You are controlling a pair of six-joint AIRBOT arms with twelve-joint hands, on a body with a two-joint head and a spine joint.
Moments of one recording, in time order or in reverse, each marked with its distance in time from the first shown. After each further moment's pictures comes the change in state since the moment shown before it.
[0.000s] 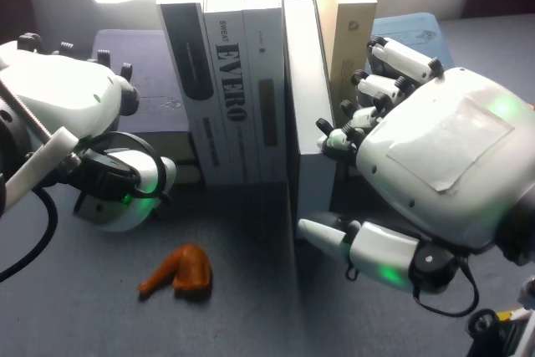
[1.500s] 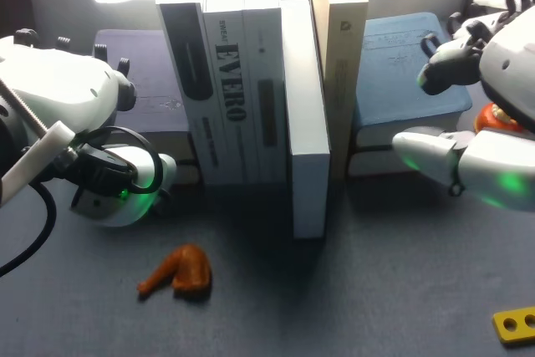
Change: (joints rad) left arm -0.011 0.000 0.001 0.003 -0.003 0.006; right arm 0.209 0.322 -0.087 0.220 -0.194 -0.034
